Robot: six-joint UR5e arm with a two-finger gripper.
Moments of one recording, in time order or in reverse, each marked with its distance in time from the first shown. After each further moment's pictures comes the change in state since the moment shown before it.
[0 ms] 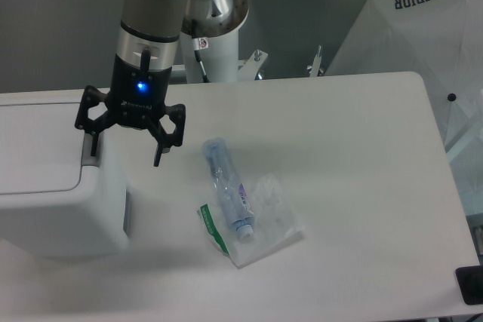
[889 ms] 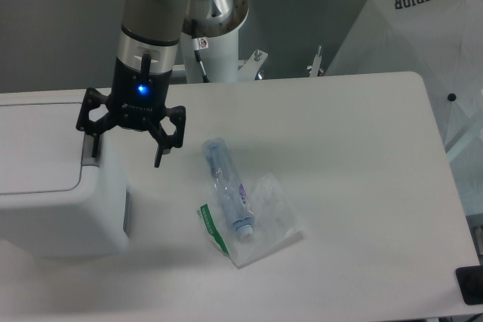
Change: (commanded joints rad) arm 0.000 -0.006 -0.005 0.002 0.003 0.003
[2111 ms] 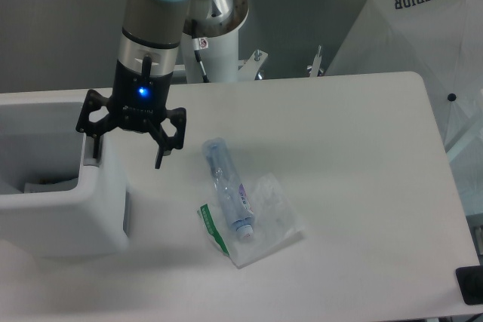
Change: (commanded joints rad) arm 0.002 0.024 0.012 0.005 0.000 0.014
